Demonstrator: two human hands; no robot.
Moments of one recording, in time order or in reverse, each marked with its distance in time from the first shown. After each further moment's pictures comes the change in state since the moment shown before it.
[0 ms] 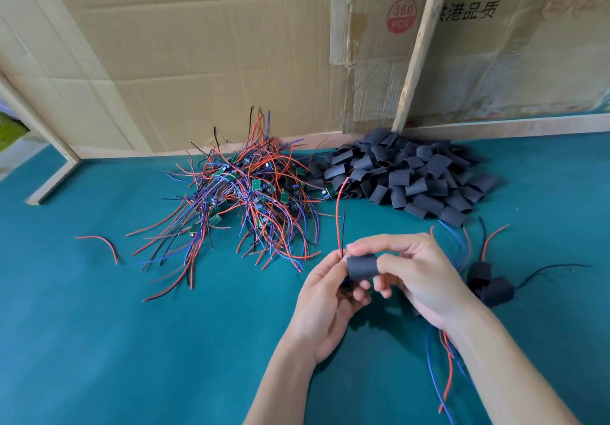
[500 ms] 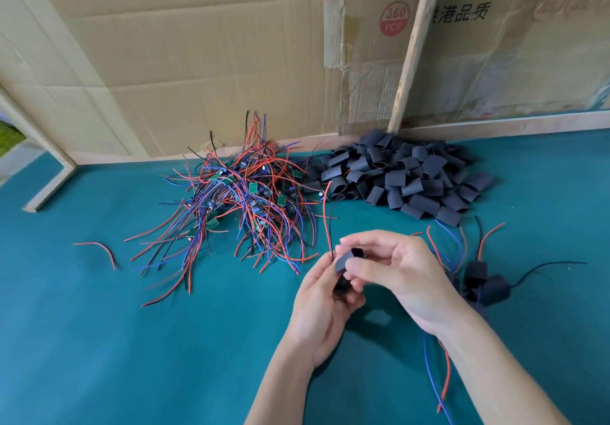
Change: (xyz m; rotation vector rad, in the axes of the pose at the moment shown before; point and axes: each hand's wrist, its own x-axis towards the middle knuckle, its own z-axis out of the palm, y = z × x) left_hand -0.004 0.002 0.003 -0.013 0.025 0.037; right_hand -0.003 0.001 0.007 0.044 -0.031 -0.057
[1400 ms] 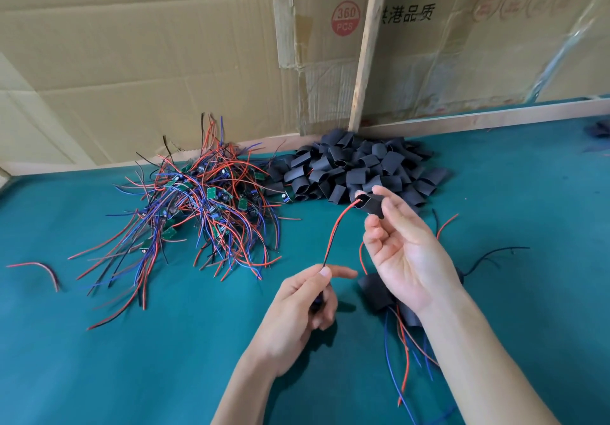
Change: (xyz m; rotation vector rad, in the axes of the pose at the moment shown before) left_hand -0.001 -0.003 -0.004 0.449 -0.225 0.021; right_hand 0.005 -0.019 -0.033 0.754 0.324 -0.005
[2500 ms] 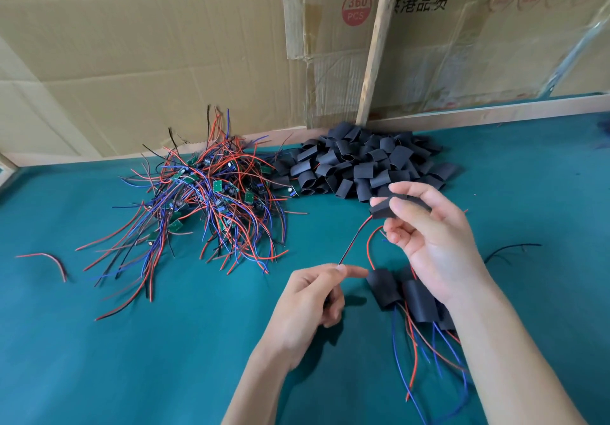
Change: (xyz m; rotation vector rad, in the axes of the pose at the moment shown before) left_hand -0.001 0.007 0.008 0.071 0.038 -0.038; right_hand -0.003 -0.021 -0.010 -0.441 -0.034 -0.177
